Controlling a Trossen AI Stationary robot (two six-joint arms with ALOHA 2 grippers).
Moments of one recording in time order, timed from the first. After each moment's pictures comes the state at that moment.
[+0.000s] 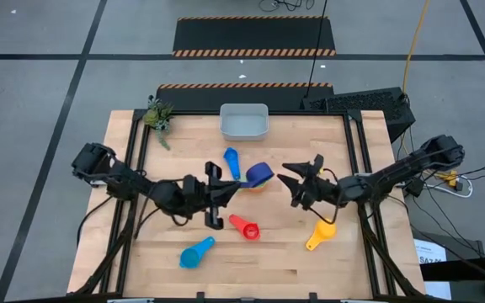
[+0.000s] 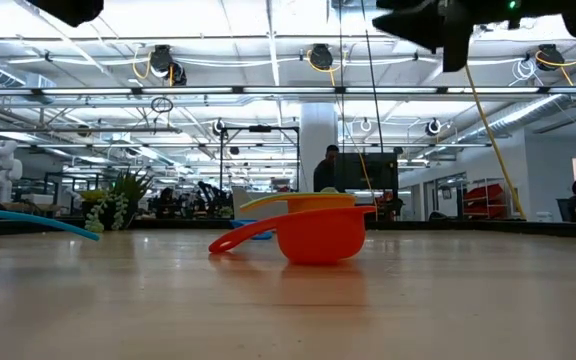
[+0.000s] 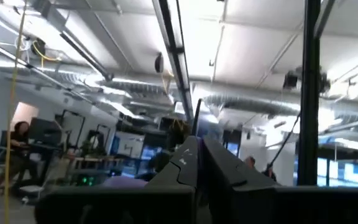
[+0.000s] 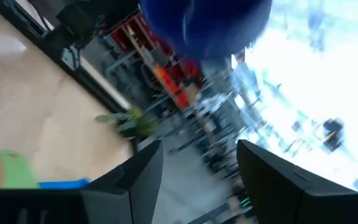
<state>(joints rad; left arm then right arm) -0.36 1.67 0.84 1.56 -0.41 0.12 0.35 1.16 0.43 0.89 0.75 -1.12</state>
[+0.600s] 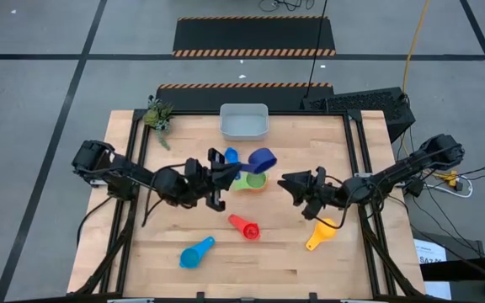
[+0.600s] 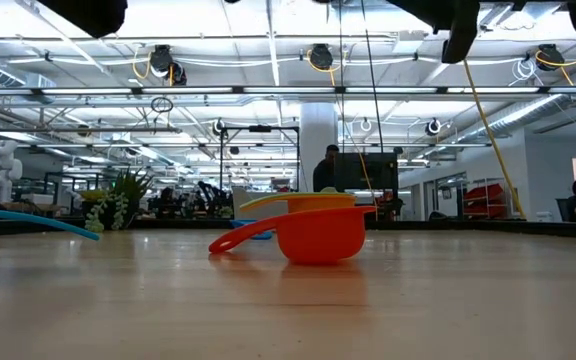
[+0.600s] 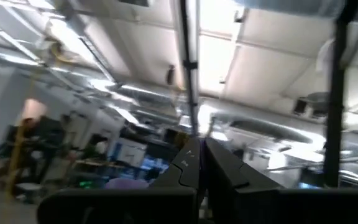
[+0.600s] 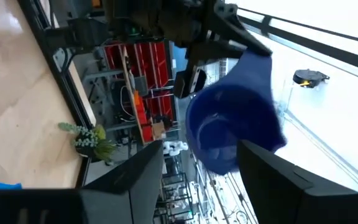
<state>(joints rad) -0.24 1.66 0.85 1.56 -0.40 -0.02 0.38 1.16 0.43 0.98 0.62 -1.55</state>
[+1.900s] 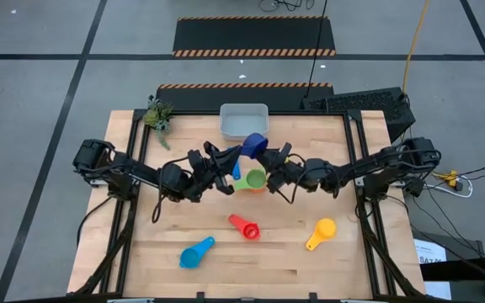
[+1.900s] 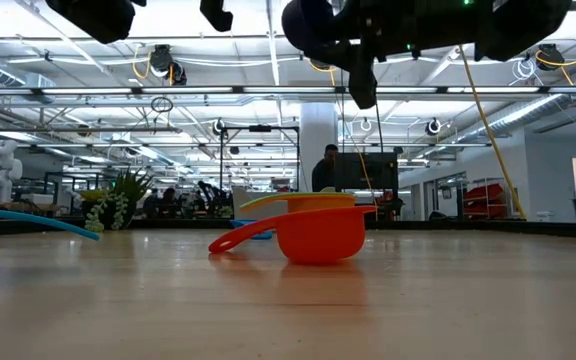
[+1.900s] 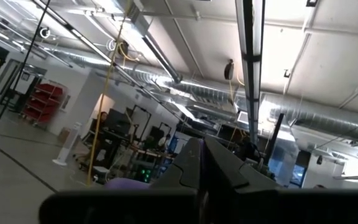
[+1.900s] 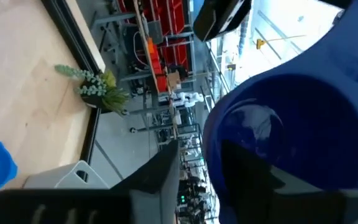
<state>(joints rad) -0.20 1.66 0.85 1.51 -0.60 0.00 0.08 1.49 0.65 0.97 0.55 -1.45</state>
